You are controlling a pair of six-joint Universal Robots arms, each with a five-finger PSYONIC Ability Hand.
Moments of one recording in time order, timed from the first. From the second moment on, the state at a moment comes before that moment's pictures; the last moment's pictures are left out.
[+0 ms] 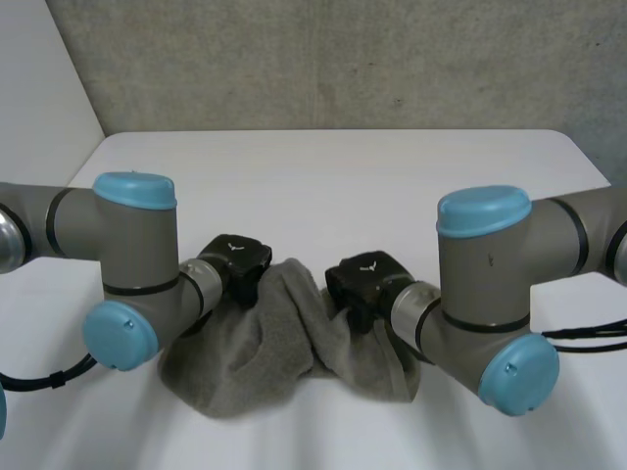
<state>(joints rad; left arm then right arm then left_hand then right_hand) 4.23 -2.29 -1.22 2.98 -1.45 3.40 2.19 -0.93 1.29 0.16 1.39 2.93 1.24 1.28 1.25 1.26 1.05 1.32 1.30 1.34 1.34 1.15</state>
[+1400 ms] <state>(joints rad) 4.63 -1.79 -1.89 3.35 -1.36 3.24 1.87 -1.29 1.67 0.05 1.23 2.48 1.04 1.05 1.05 1.05 0.88 1.32 1.30 1.34 1.34 1.15</state>
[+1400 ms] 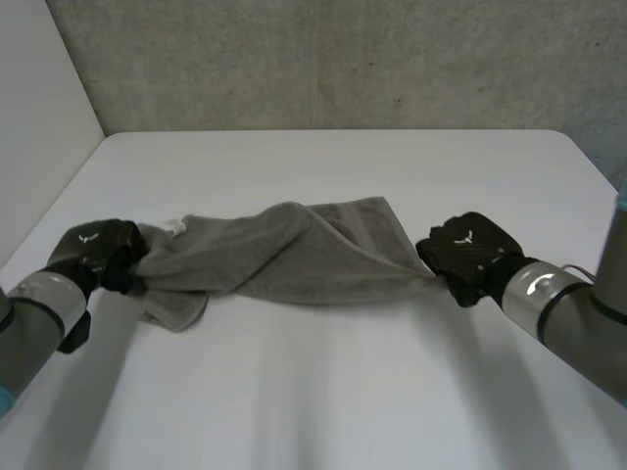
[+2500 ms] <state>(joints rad) 4.45 -2.56 -0.66 2.78 -1.39 3.43 1.76 -1.29 1.69 0.16 1.15 2.45 0.28 0.28 0.29 0.29 0.08 0.43 0.45 0.43 0.42 0.22</state>
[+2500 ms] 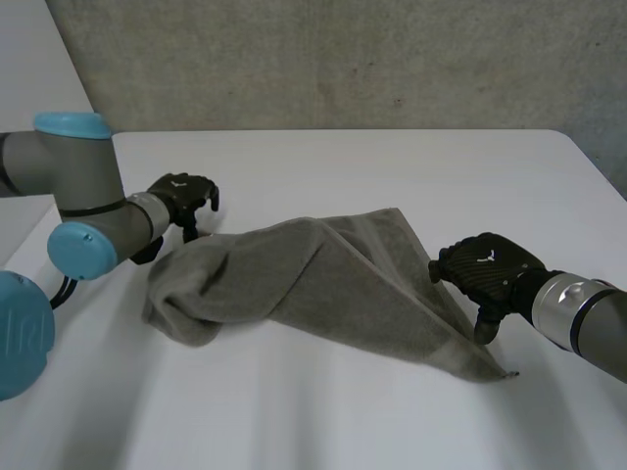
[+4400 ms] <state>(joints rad) 4.41 -2.50 -0.86 2.80 -1.44 3.44 1.78 -1.23 1.73 0.12 1.15 2.43 0.27 0.26 0.26 0.26 0.06 0.43 0.45 0.43 0.42 0.21</state>
